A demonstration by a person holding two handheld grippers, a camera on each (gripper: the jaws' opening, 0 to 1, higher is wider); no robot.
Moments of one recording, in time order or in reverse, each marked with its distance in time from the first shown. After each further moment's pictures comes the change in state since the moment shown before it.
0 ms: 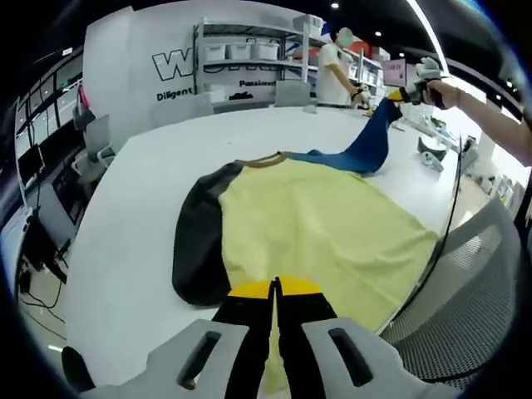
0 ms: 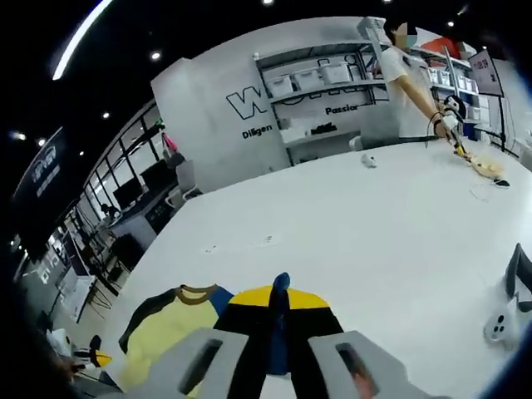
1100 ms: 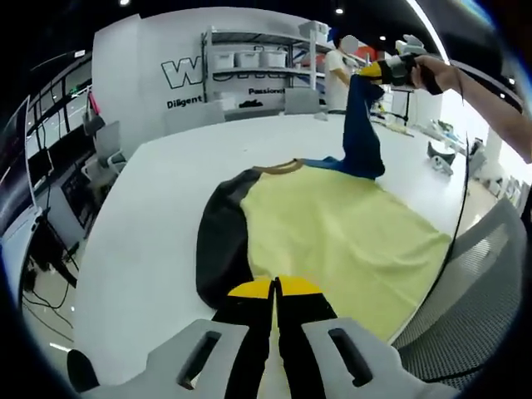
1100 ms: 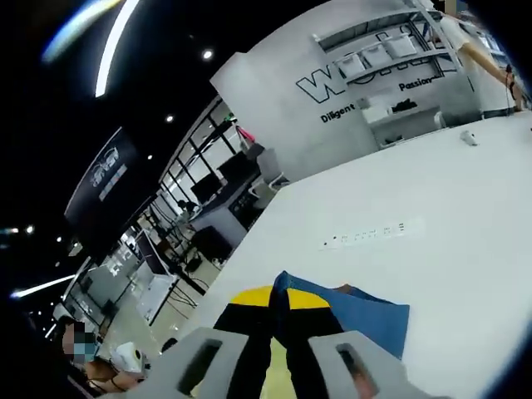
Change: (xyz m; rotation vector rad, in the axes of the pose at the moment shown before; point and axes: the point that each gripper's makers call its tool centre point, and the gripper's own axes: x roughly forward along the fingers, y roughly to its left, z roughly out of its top) left arm 0.002 0.028 0.003 -0.029 -0.049 0.049; right arm 0.048 0.205 -0.016 0.046 0.085 0.421
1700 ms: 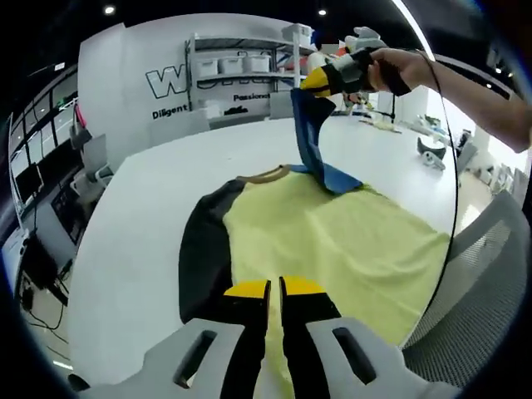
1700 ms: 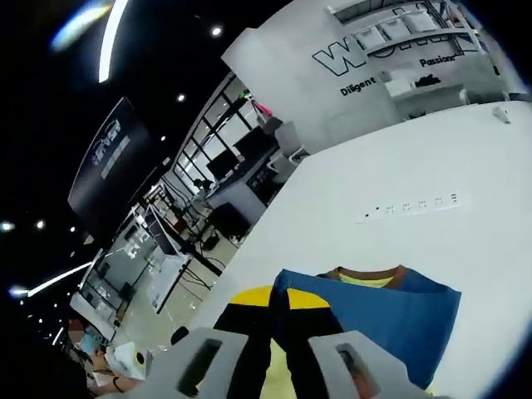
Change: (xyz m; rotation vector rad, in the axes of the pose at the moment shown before) left arm 0.027 -0.014 0.020 0.070 -0.037 -0.051; right arm 0.089 0.049 -0.062 -0.002 0.160 0.109
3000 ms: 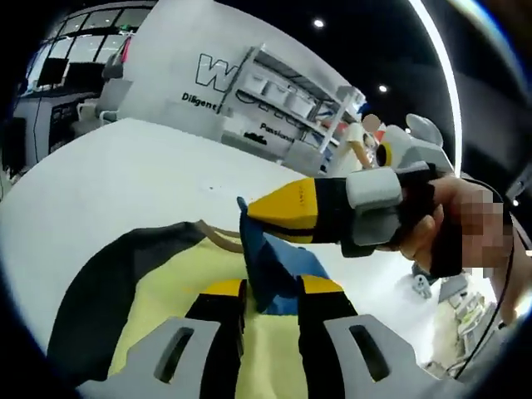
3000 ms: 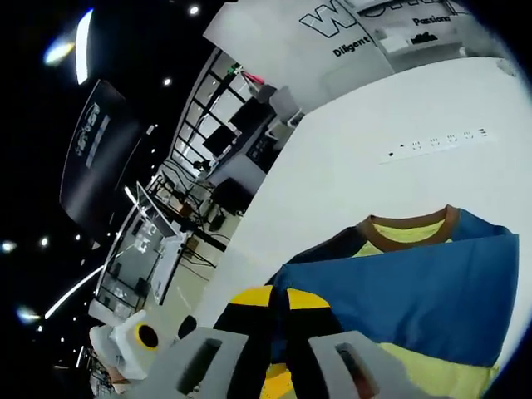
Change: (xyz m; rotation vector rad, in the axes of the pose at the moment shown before) left arm 0.113 -0.024 0.095 -0.551 -0.218 -0.083; right arm 0.061 0.012 -0.061 0.115 0.123 0.007
